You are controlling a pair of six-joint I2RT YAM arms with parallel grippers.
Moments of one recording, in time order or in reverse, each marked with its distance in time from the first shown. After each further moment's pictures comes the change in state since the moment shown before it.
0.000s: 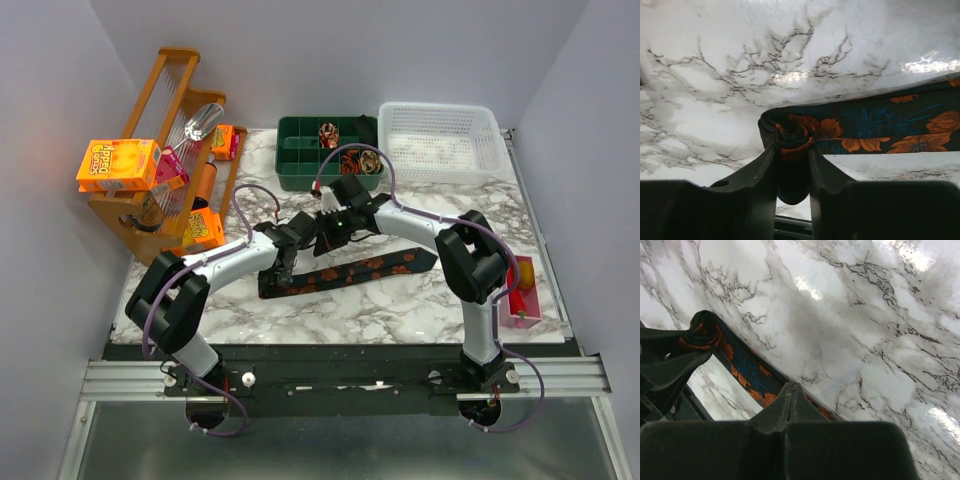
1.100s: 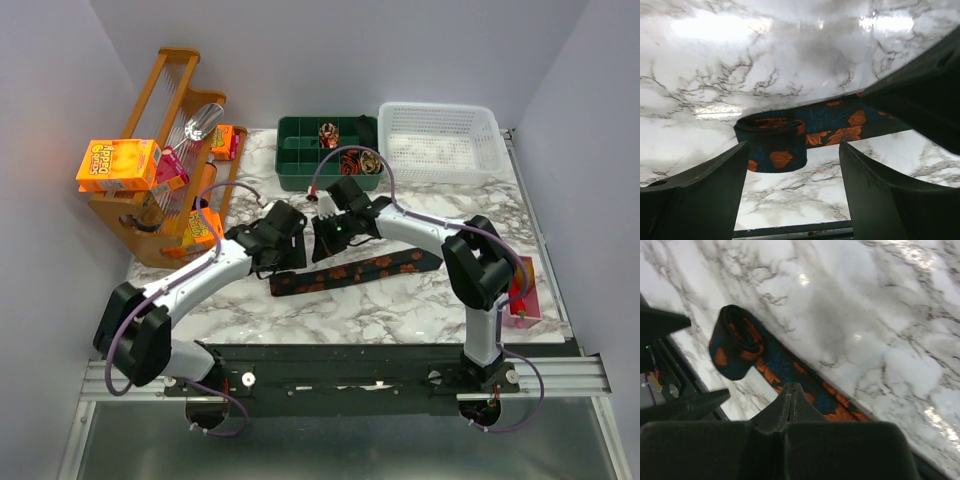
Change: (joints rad) left arm 0.016 -0.178 -0.028 0.169 0.137 -0.157; right arm 0.027 -0.050 -0.032 -0.030 -0.010 -0.027
